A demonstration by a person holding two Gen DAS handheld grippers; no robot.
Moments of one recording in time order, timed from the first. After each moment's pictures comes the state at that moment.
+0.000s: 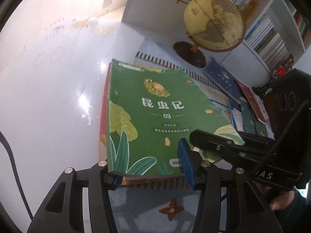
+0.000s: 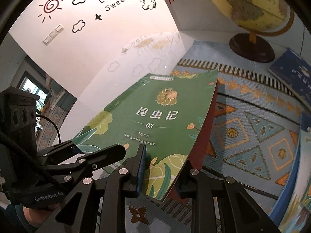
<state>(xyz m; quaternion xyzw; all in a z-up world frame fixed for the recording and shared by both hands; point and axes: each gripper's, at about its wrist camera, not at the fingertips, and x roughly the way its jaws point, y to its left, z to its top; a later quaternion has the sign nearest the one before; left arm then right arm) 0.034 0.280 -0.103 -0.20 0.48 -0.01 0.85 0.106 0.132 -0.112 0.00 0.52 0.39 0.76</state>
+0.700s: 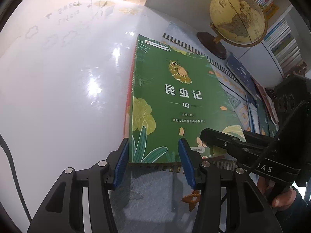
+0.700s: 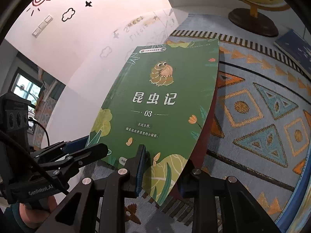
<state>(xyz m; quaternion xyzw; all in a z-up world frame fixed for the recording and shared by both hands) 0.010 0.302 -0.131 -0.22 0.52 0.03 0.83 0.101 0.148 -0.150 -0.03 0.56 0.37 0.74</state>
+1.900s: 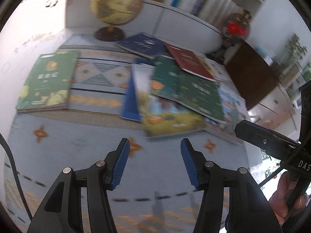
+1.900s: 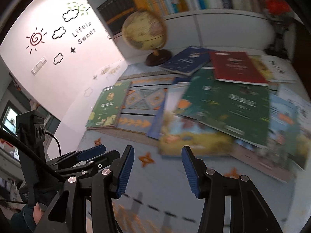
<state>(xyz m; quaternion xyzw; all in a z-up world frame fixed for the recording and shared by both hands) -0.058 -0.010 -0.055 -0.14 0.48 -0.08 0.86 -0.023 -0.191 -0.024 0.06 0.47 0.26 0.84</state>
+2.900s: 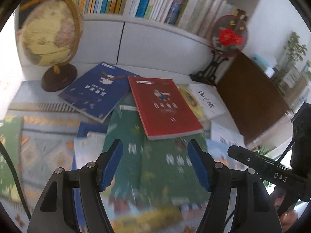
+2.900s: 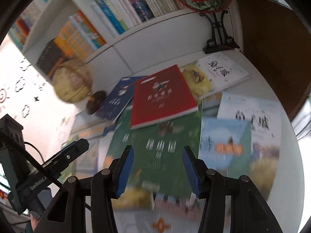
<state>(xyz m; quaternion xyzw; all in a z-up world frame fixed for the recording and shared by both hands) 0.158 -0.080 -0.048 -0.12 0.45 -0.11 0.88 0.153 -0.312 -0.039 0.14 0.47 0.11 0.86</state>
